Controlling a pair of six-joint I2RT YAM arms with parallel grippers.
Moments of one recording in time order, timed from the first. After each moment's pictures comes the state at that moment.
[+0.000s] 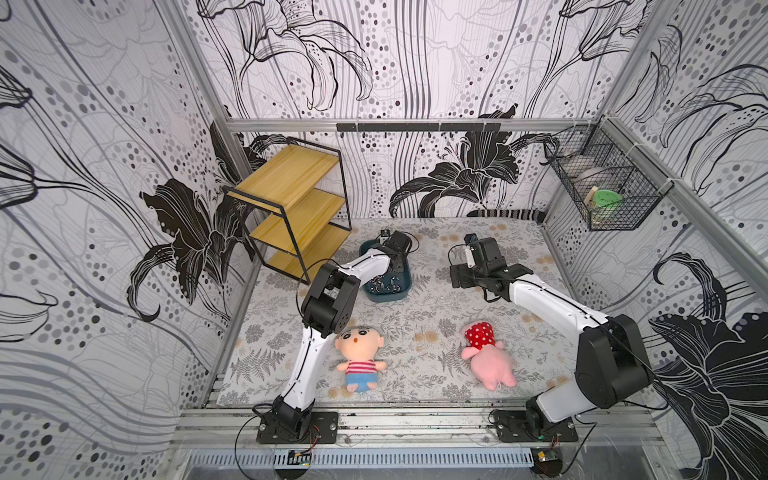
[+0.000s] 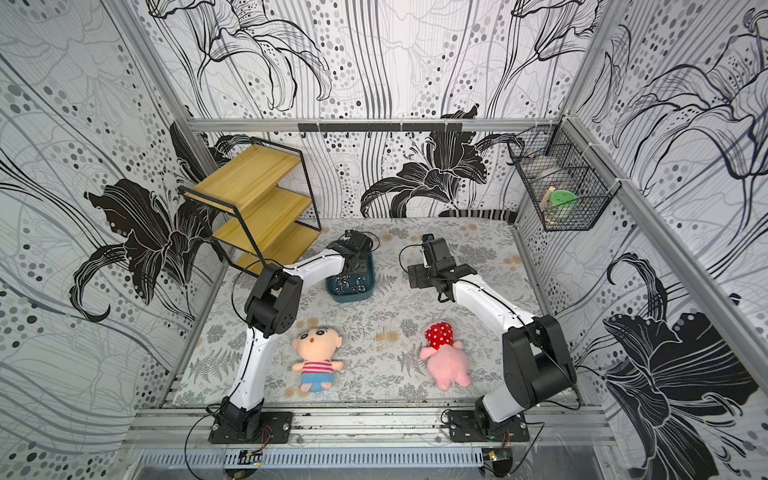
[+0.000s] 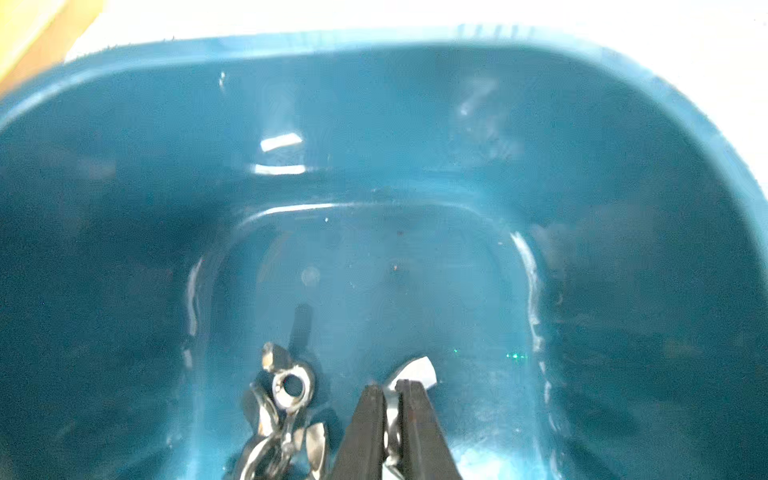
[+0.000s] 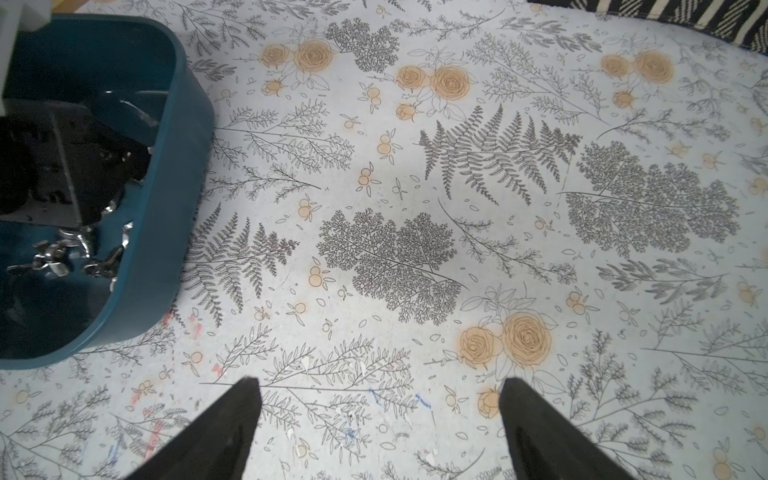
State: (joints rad) left arm -0.47 2.32 1.79 -0.53 -0.37 -0.56; right arm 0.40 1.54 1.10 -0.39 0.13 0.15
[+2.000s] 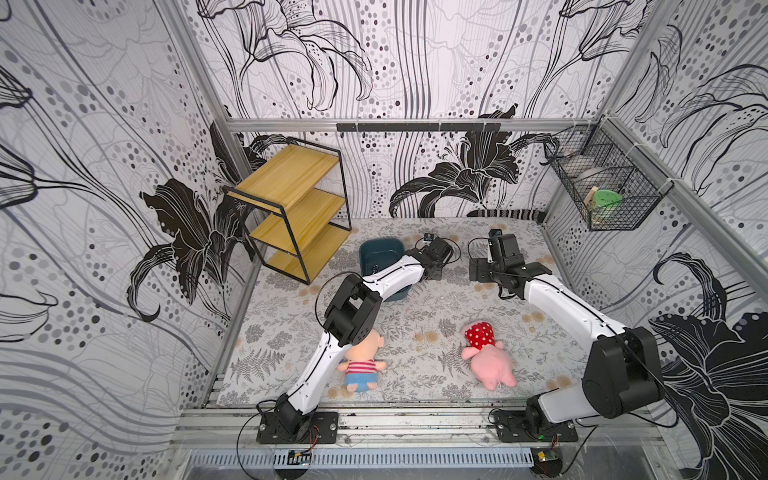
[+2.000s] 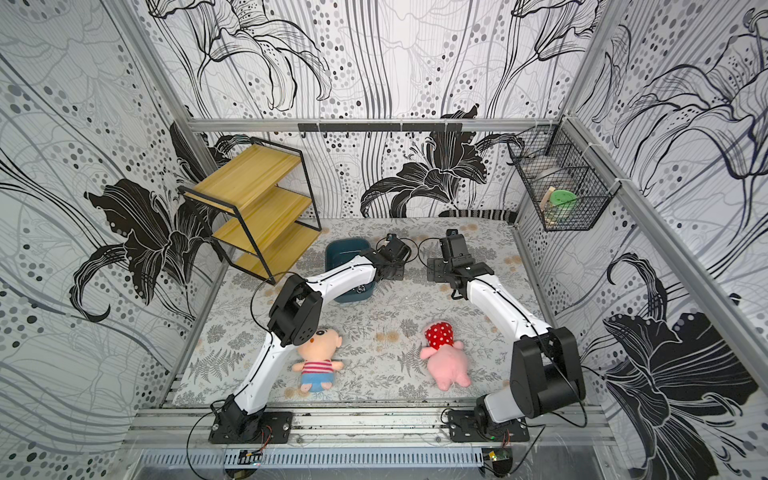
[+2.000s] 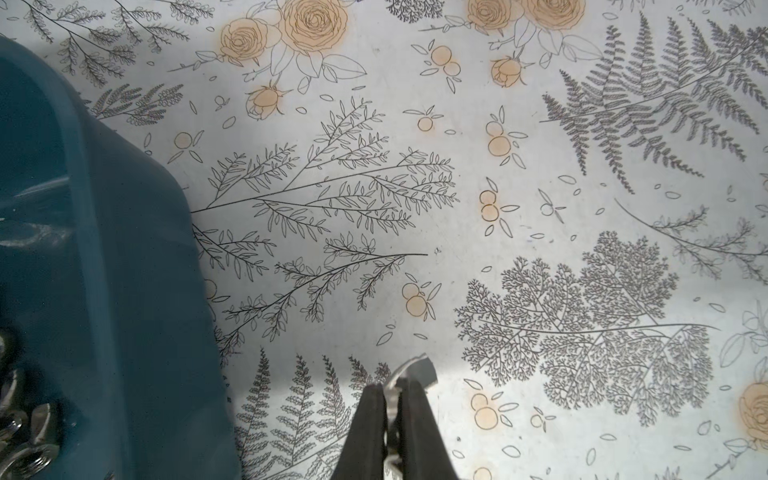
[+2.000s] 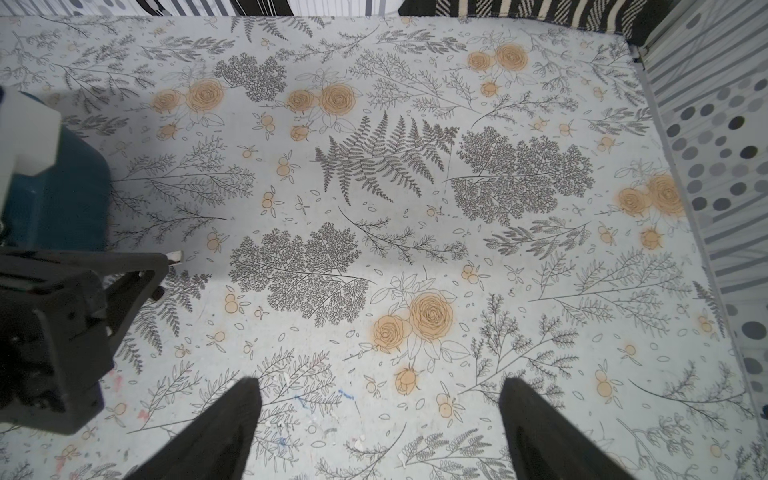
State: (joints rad) left arm -0.69 2.41 2.04 -0.65 -0.33 -0.55; right arm 0.29 1.47 1.10 -0.44 0.22 0.20
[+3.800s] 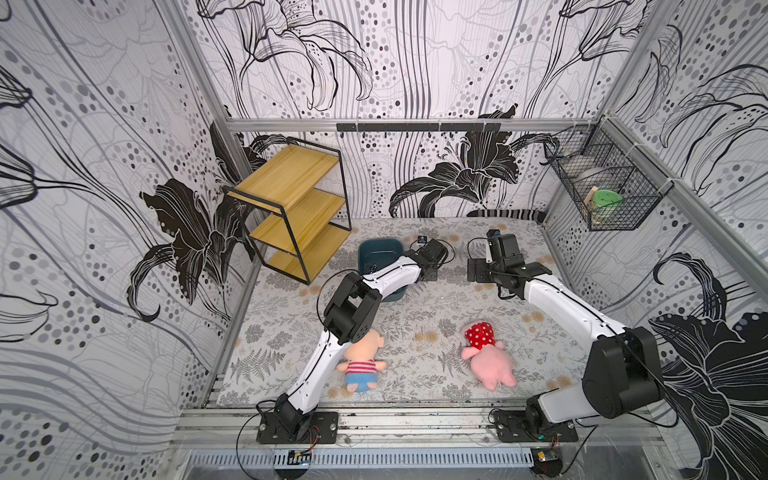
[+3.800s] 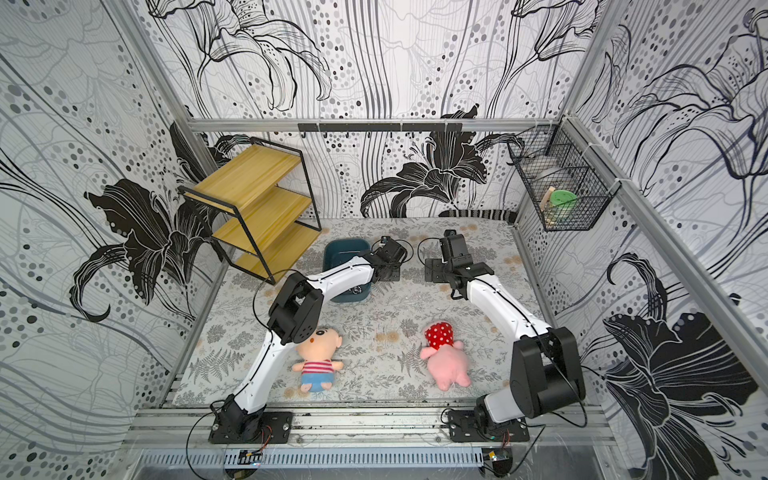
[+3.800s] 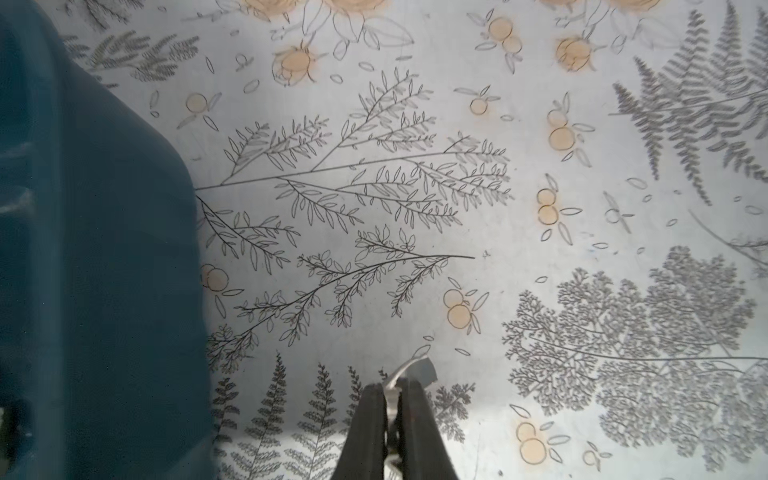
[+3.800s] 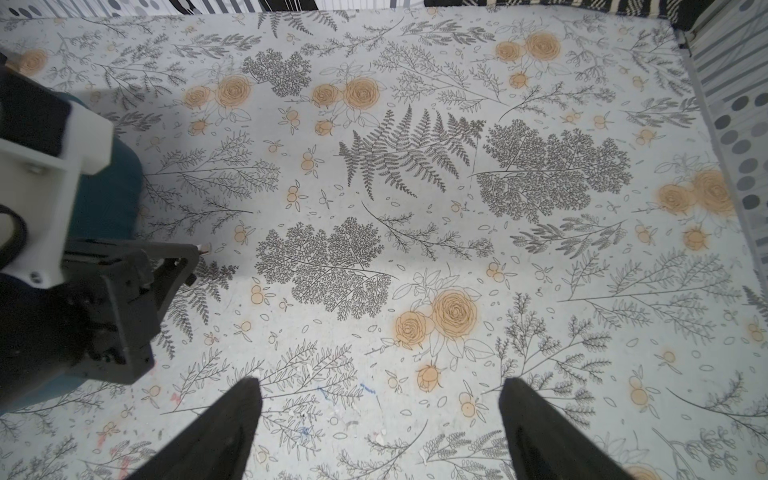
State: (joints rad) left arm -0.67 2.43 2.00 -0.62 -0.33 -0.60; right arm 0.30 1.47 1.10 -0.44 0.16 0.21
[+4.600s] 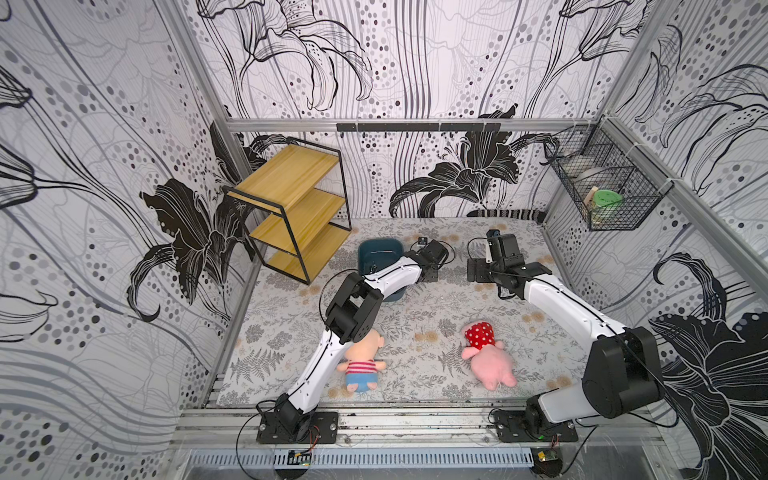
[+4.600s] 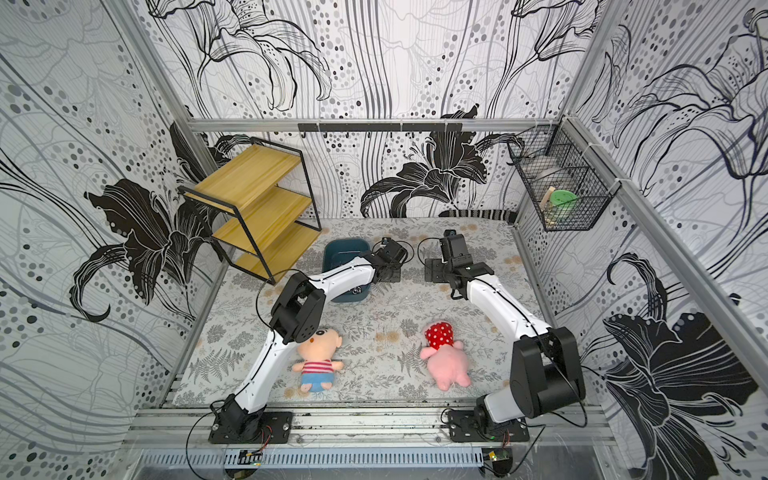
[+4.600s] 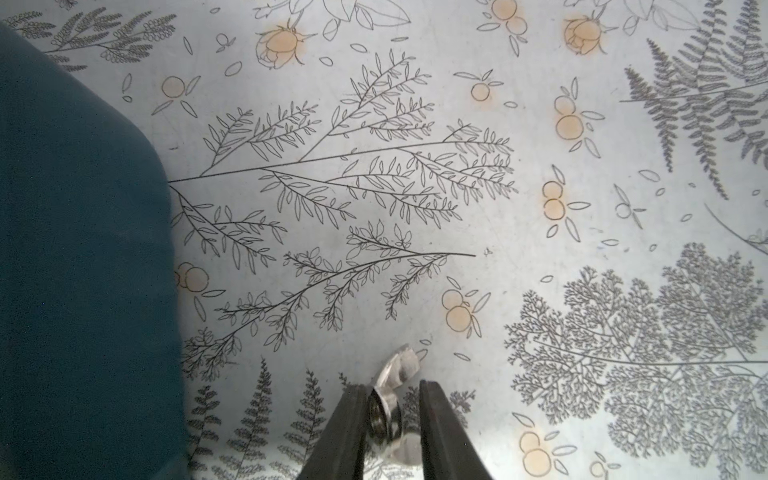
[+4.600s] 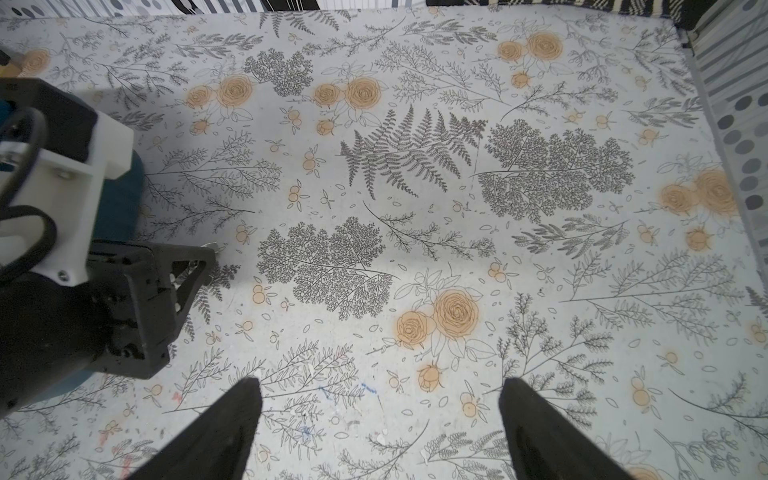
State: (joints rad) left arm -0.67 2.43 2.02 -0.63 -0.31 -0.60; right arm 0.30 1.47 1.10 -0.44 0.16 0.21
